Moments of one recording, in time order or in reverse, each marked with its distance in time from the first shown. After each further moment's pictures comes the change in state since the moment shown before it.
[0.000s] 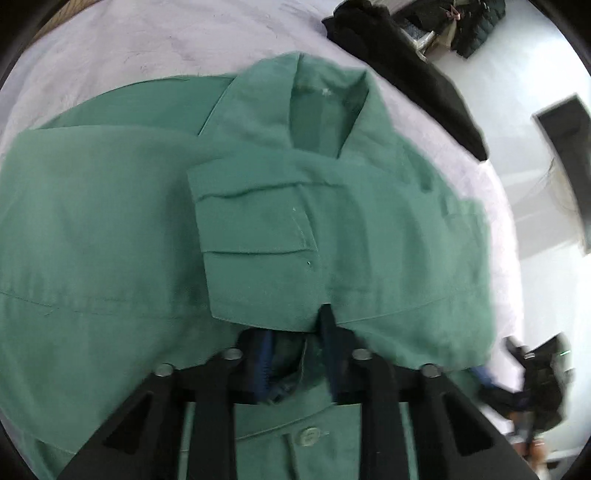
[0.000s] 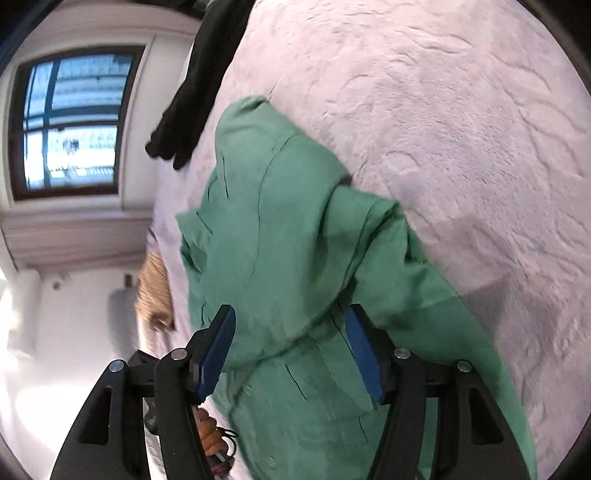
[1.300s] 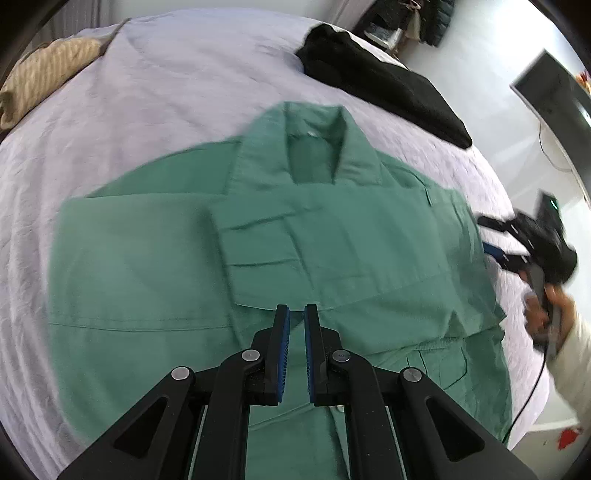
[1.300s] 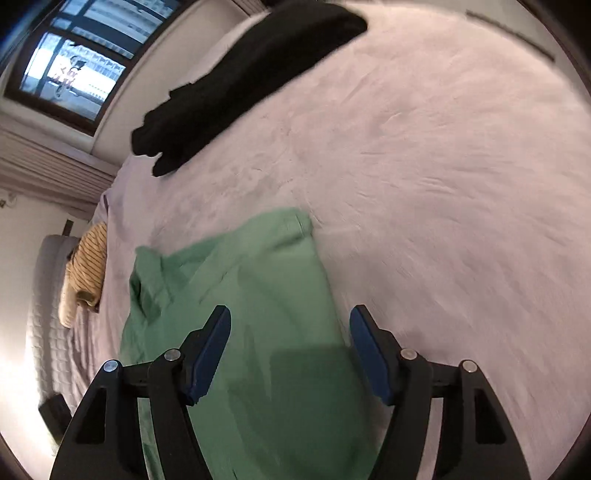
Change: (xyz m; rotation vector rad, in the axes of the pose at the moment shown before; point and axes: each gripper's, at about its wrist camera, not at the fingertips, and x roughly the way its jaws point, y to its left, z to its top) left arm -0.032 -0.009 -0.016 0.214 -0.131 0.145; right arm 0.063 0.068 0.134 -0.379 0.031 -0.309
